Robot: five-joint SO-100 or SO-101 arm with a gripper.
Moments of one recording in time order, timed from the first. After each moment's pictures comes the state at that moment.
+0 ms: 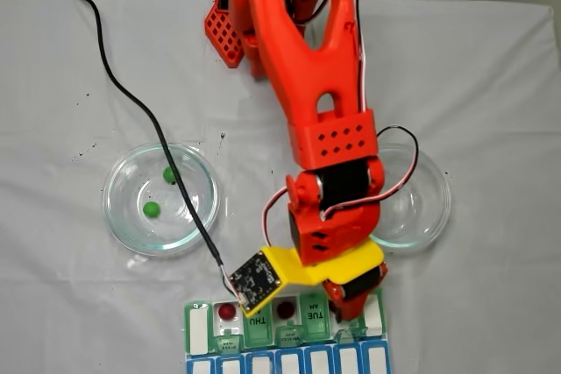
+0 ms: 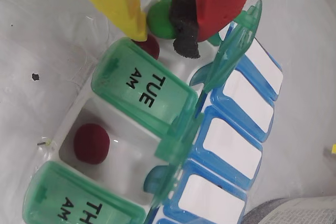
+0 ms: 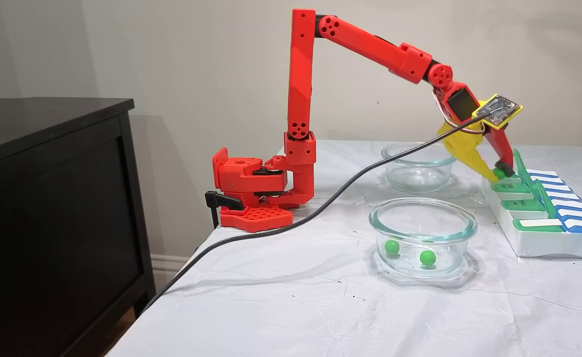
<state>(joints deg) -15.3 105.0 114.9 24.3 -17.5</state>
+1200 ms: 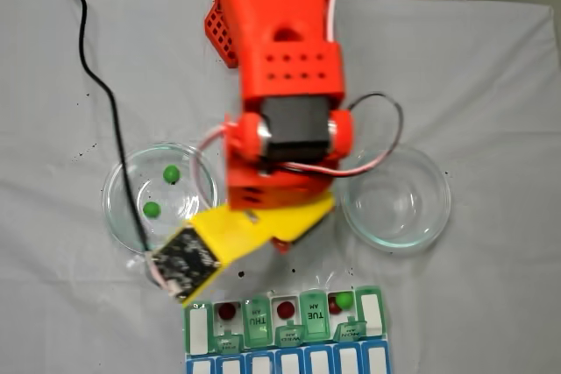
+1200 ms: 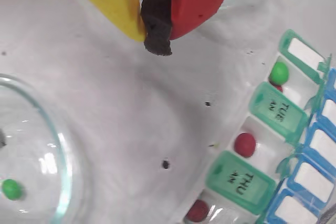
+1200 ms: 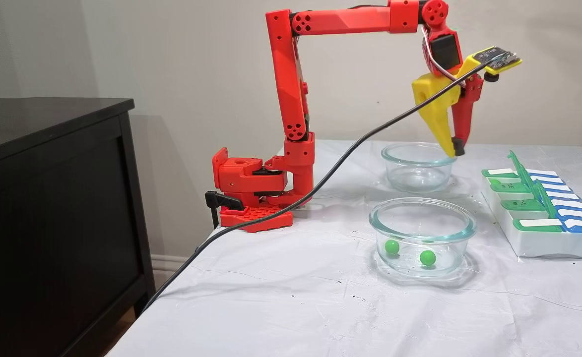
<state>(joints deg) -1.5 118.2 94.4 83.4 -44.7</state>
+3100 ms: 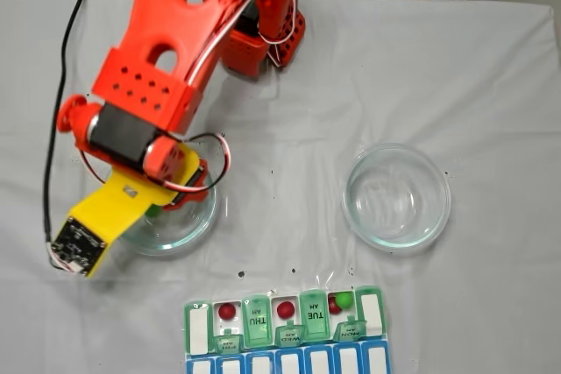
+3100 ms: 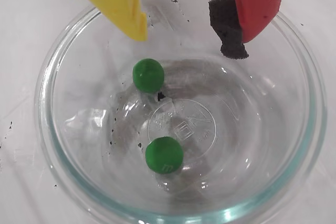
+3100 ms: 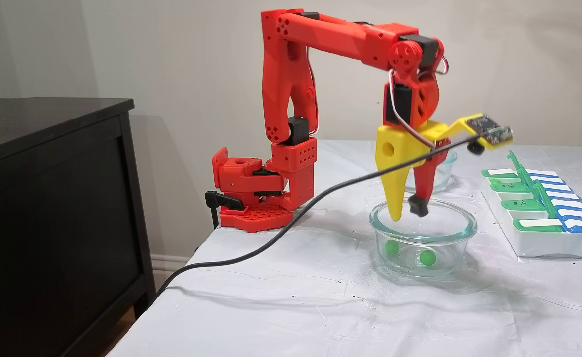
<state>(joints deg) 26.2 111.2 109.4 78.1 -83.8</state>
